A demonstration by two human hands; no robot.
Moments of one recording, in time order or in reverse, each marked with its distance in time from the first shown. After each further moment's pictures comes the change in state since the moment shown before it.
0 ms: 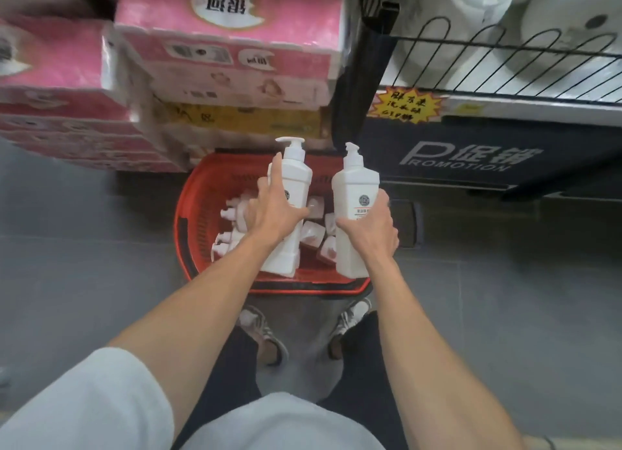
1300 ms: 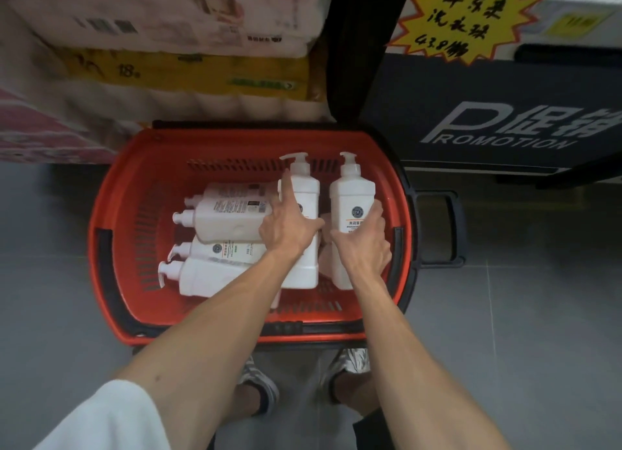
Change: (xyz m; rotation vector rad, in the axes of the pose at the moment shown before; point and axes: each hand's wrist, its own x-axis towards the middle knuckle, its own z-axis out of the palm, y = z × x) left_hand 0.126 -0.044 0.210 0.003 -0.087 -0.080; right_hand 0.129 0.107 0.161 -0.079 0.140 0.014
